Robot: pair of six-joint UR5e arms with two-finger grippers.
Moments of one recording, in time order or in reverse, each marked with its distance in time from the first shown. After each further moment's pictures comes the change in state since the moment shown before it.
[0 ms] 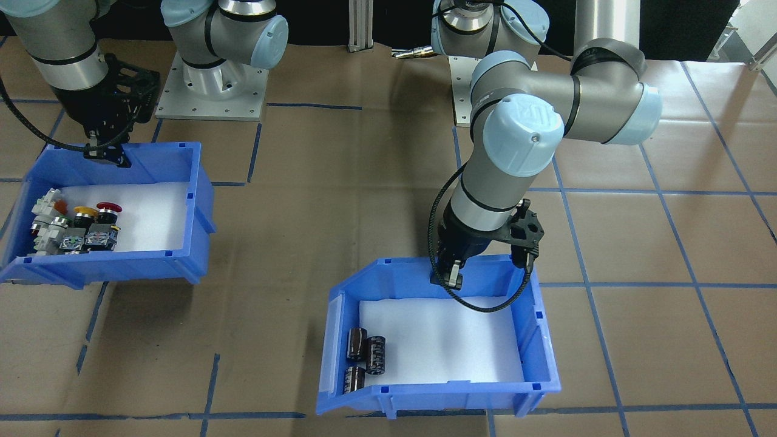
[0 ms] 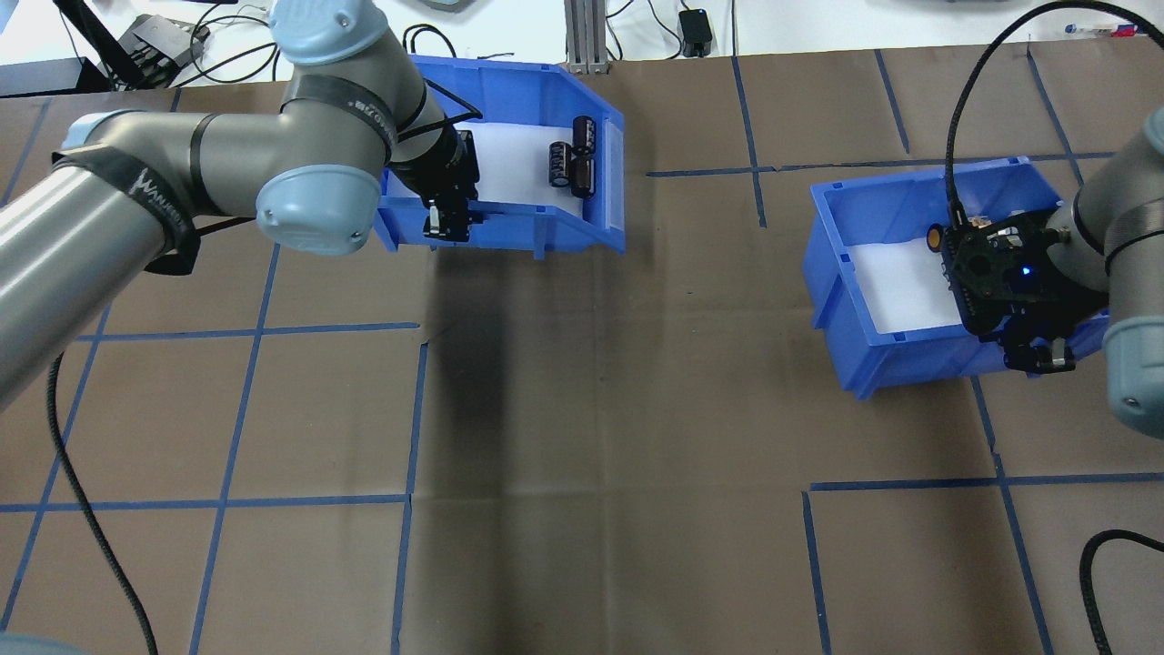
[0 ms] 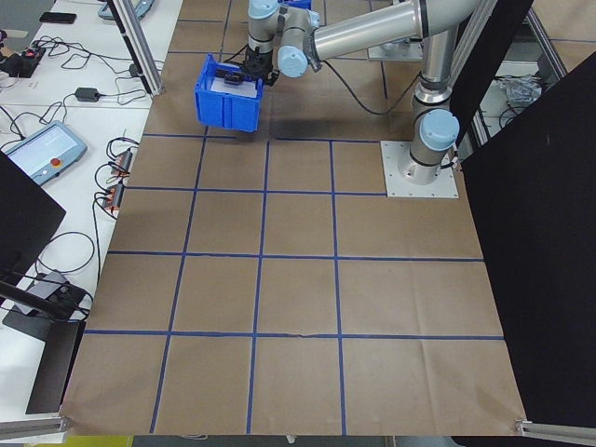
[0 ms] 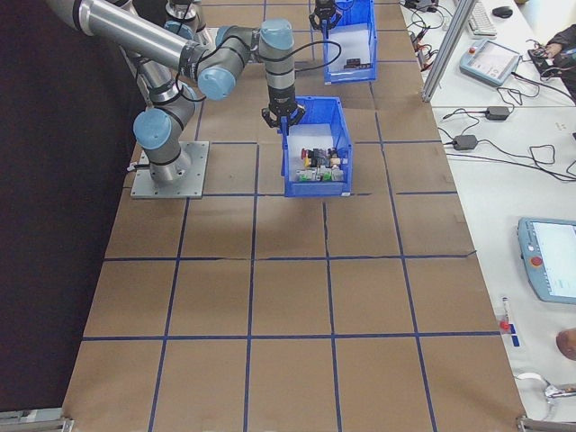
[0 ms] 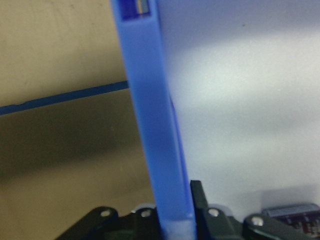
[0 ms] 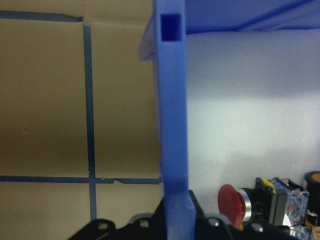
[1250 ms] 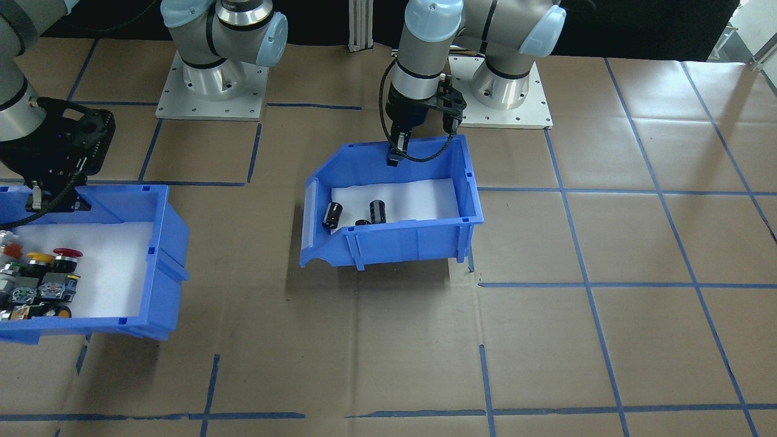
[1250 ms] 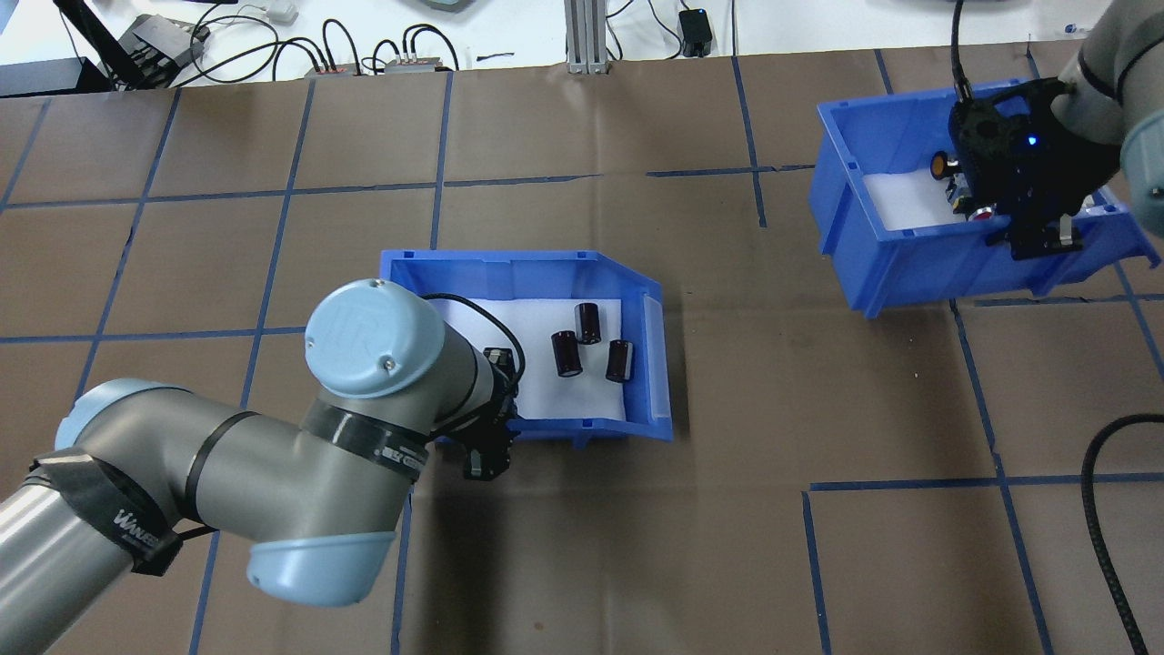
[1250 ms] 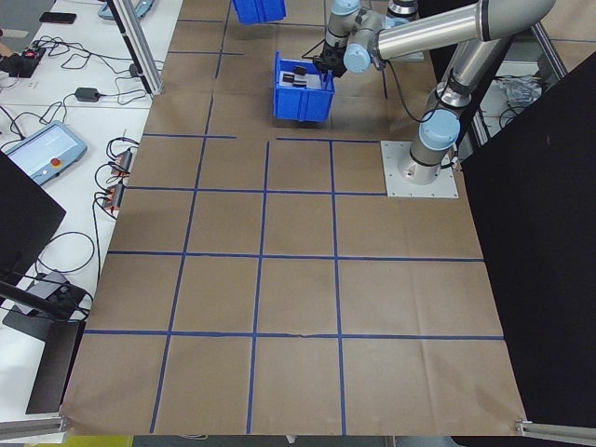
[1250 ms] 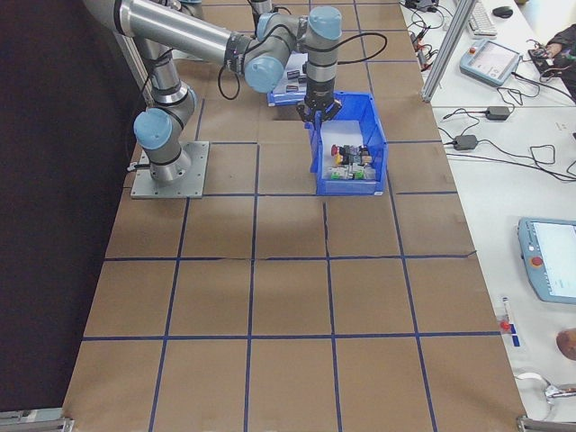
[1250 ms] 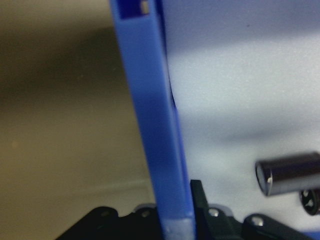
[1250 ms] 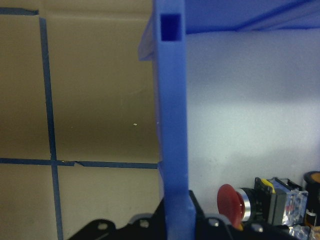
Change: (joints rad) left arm -0.108 0.424 -0.589 0.147 0.034 -0.146; right arm 0.017 0.190 -0.235 0.080 -0.009 0.012
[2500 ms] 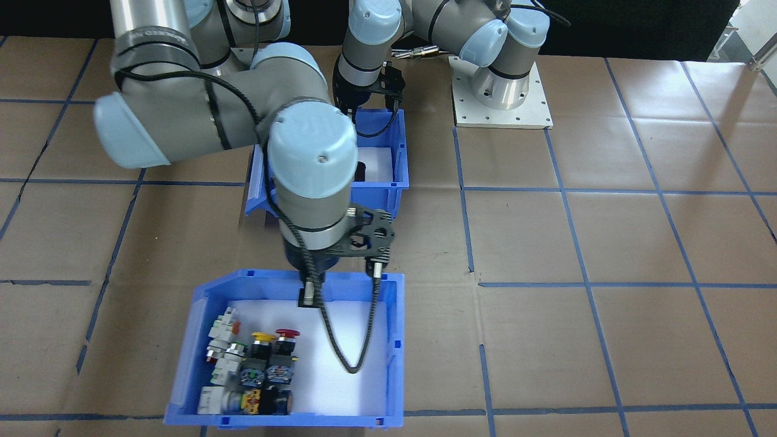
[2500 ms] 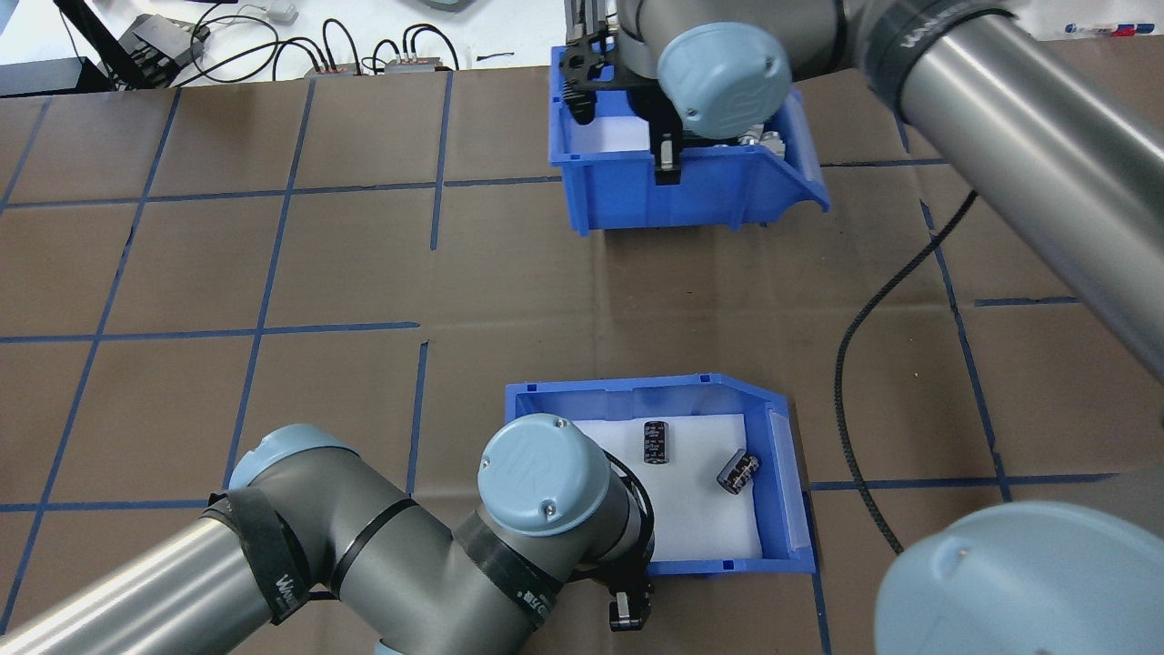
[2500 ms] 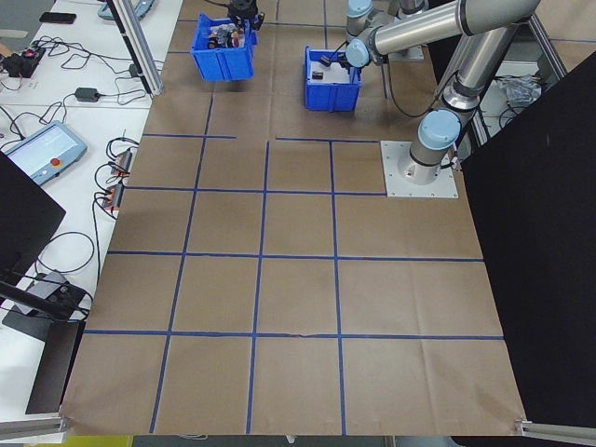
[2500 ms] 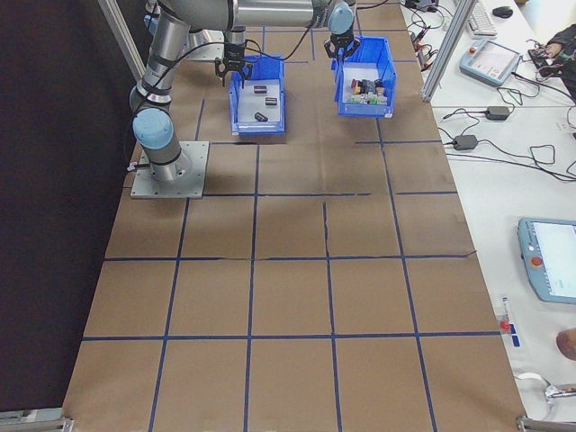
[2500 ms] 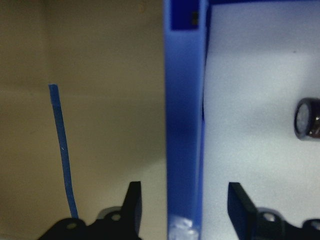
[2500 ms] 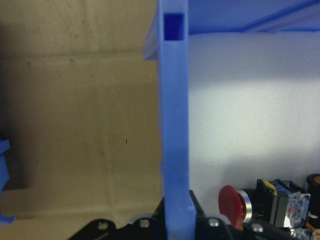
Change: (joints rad) left arm -0.385 -0.097 -0.040 0.068 -0.169 -0.546; right arm 0.493 0.470 -0.543 0.087 -0.008 0.607
